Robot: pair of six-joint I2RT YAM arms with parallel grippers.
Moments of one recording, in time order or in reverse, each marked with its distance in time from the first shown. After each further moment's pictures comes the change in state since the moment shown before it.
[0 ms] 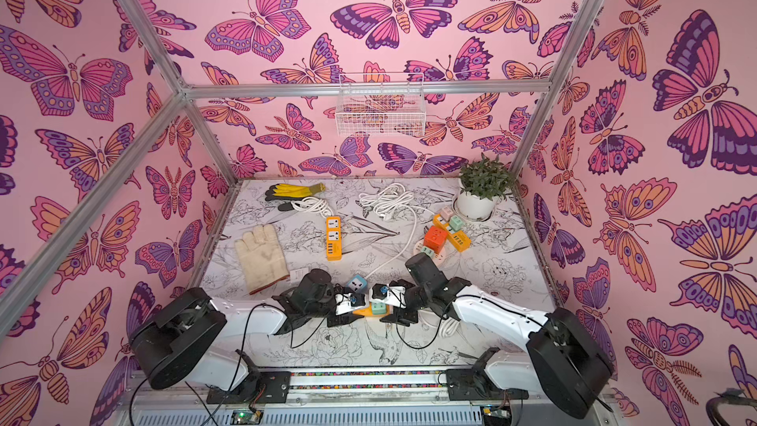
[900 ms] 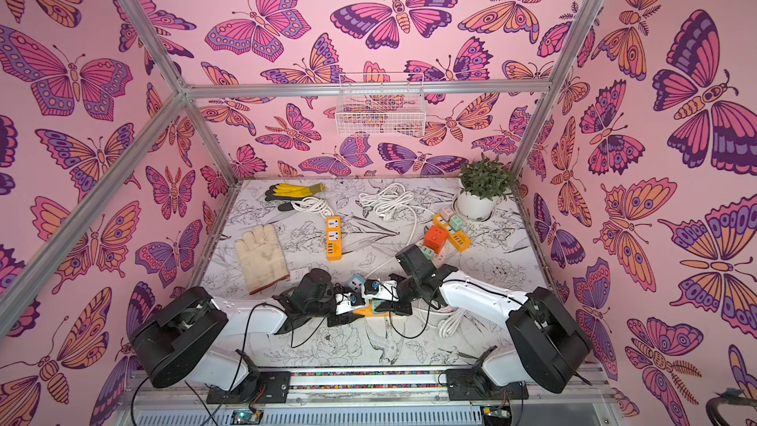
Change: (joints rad) left arm 0.003 0.010 0.000 0.013 0.011 -0.005; right arm 0.006 0.128 0.136 -0.088 -0.023 -0.082
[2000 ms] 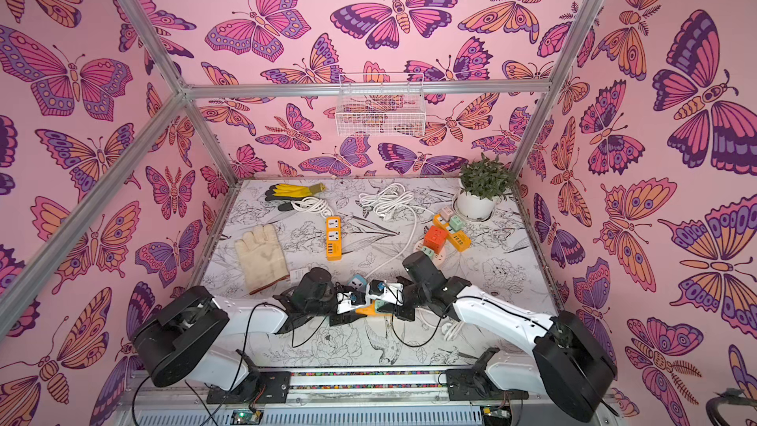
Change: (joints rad) left arm -0.003 0.006 0.005 0.026 0.047 -0.009; right arm 0.061 -0.201 -0.152 0.124 0.106 0.153
